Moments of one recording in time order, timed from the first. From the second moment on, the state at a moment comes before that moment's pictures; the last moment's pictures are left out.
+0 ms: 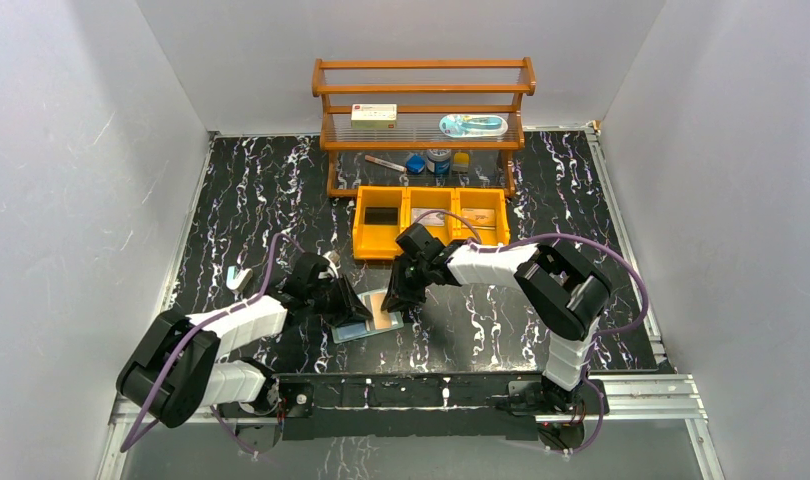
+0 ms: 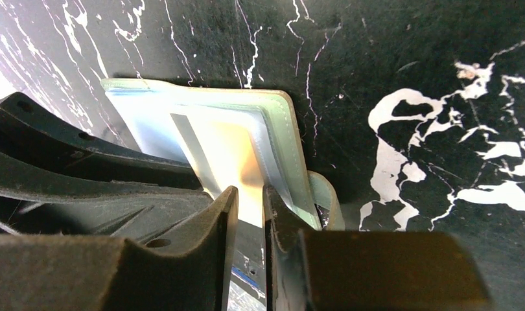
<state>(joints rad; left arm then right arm) -0.52 1.25 0.38 -0.04 0.39 -0.91 0.89 1.83 1.03 -0.22 -0.34 1.02</state>
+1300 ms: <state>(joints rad) -0.51 1.11 0.39 -0.23 0.32 -0.87 0.88 1.82 1.03 -0.26 -0.32 1.02</state>
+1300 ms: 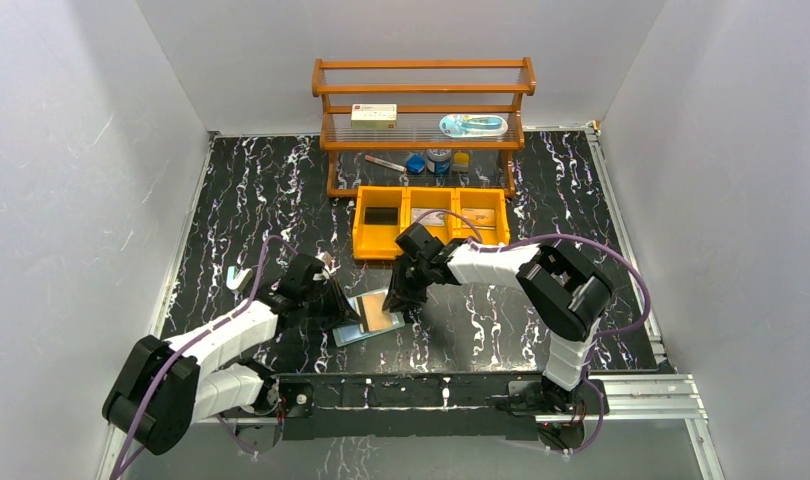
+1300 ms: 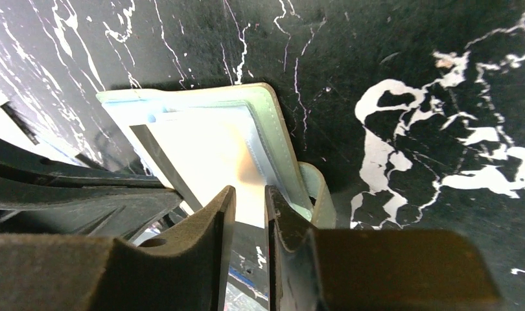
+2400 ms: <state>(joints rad) -0.51 1.19 0.40 -0.14 0.37 -0.94 0.91 1.86 1.08 -0.24 -0.36 1.01</state>
